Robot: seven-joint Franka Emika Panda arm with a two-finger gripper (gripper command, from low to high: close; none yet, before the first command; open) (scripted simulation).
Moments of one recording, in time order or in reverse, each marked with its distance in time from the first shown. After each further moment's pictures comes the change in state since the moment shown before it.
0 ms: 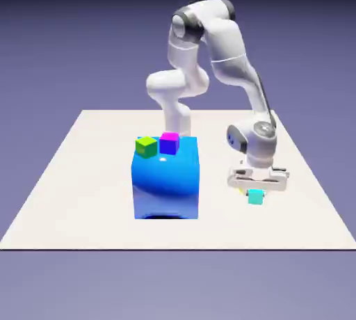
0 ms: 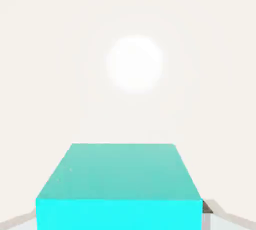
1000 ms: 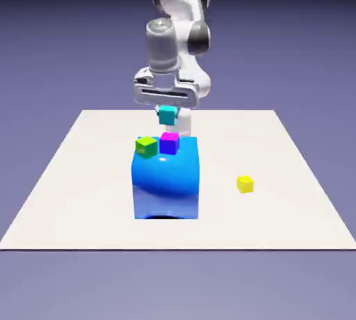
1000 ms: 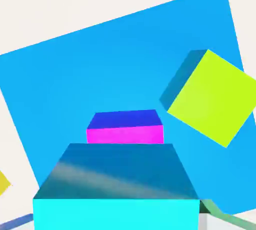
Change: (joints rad) arm -0.387 -0.831 -0.369 -0.142 -0.049 -0.723 -0.547
